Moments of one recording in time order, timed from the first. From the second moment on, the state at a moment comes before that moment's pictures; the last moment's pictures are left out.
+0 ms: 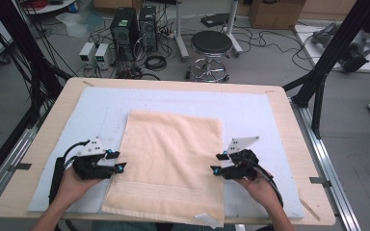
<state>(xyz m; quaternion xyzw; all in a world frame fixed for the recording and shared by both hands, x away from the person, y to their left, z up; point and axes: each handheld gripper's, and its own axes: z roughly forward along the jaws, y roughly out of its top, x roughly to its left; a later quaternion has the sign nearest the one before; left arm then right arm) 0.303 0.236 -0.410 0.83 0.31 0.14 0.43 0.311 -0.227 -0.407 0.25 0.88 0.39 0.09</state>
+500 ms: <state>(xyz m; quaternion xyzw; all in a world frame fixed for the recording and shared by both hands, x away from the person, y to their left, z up) 0.407 0.228 -0.434 0.80 0.42 0.16 0.40 0.429 -0.237 -0.423 0.34 0.85 0.37 0.15</state>
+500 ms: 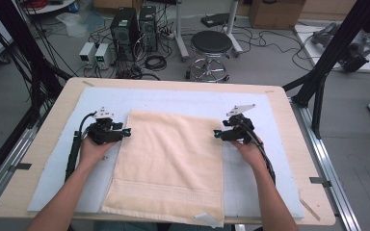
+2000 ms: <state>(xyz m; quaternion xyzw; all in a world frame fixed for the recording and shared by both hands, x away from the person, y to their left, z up) 0.393 0.247 -0.418 0.79 0.41 0.13 0.43 0.417 -0.234 -0.407 0.34 0.84 0.41 0.12</state>
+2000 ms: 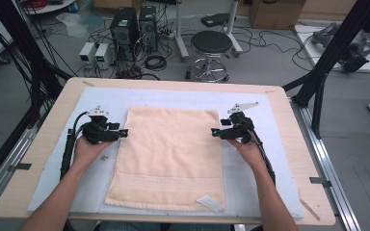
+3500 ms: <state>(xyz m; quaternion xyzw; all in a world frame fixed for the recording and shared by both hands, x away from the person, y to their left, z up) 0.448 0.243 -0.405 0.77 0.45 0.17 0.41 0.467 -0.234 -0.399 0.37 0.85 0.35 0.12</state>
